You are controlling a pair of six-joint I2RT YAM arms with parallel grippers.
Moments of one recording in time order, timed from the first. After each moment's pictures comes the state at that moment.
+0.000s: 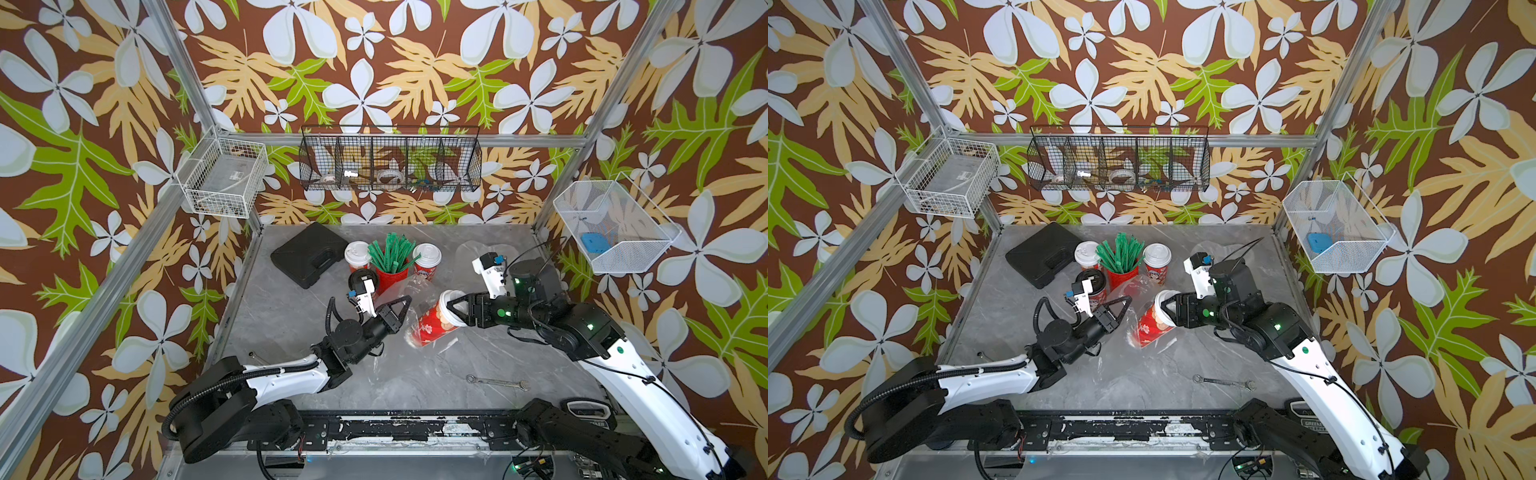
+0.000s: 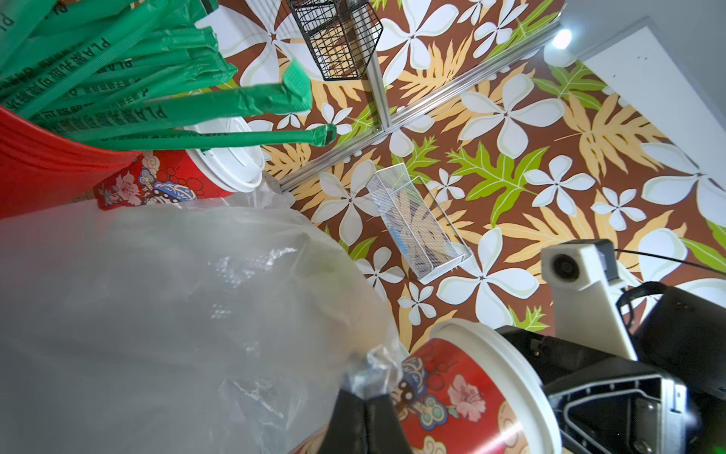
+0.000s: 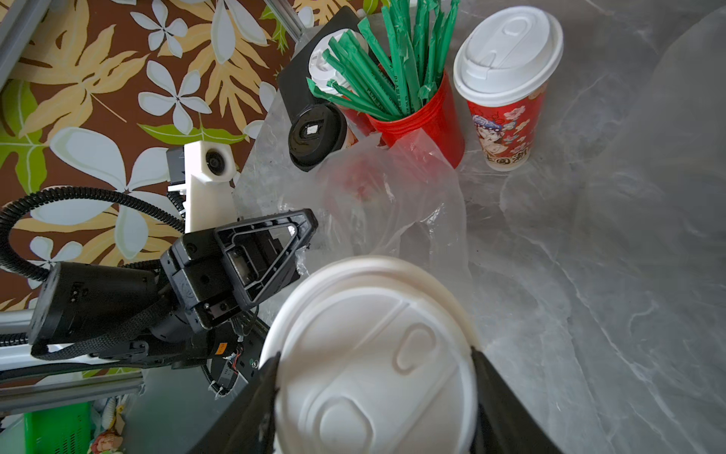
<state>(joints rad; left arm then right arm) -0.90 1.28 0.44 0.98 -0.13 -1.11 0.58 0.99 1.23 -0.91 -0.27 0.46</state>
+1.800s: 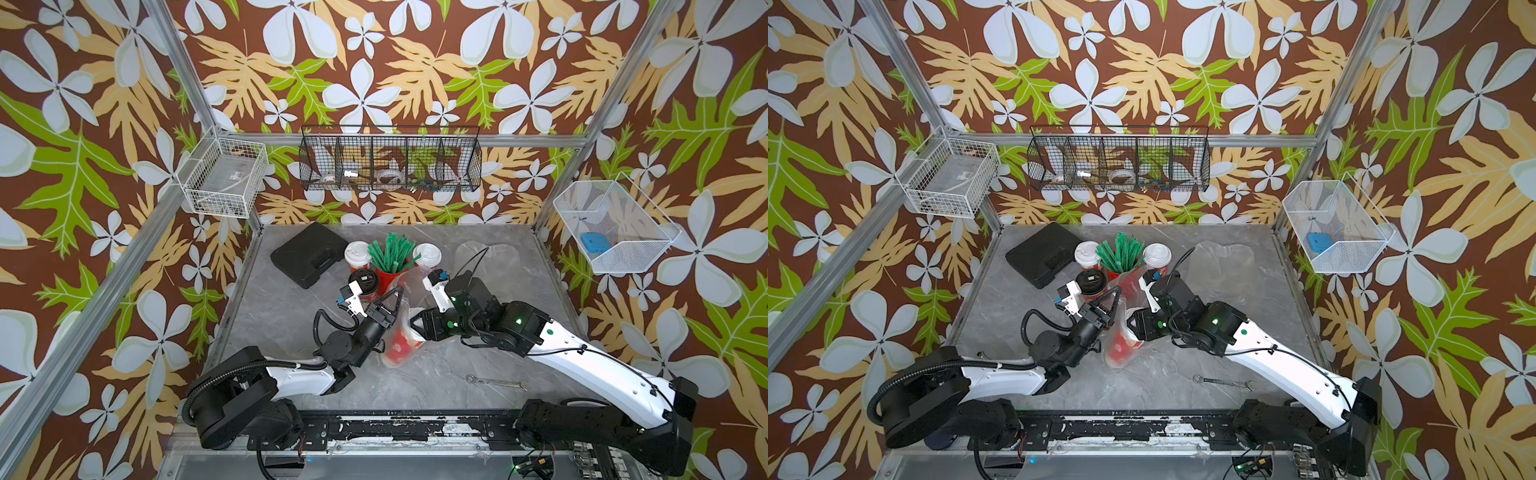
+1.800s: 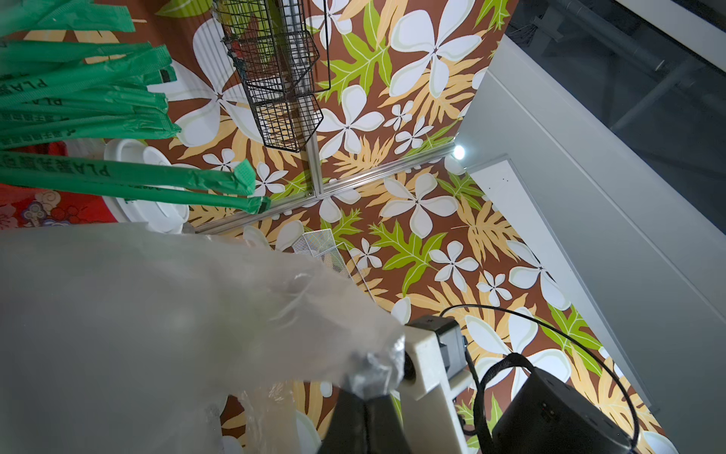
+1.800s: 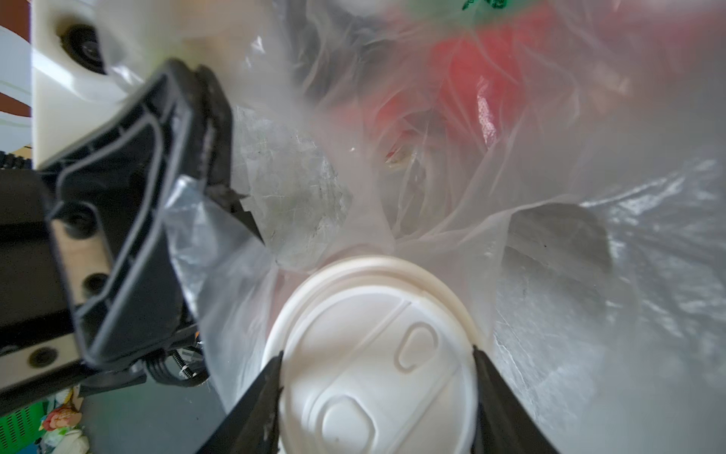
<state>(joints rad) -0.93 1.38 0.39 1.40 -0.28 -1.26 0.88 1.20 1.15 -0.72 -0.08 0.55</state>
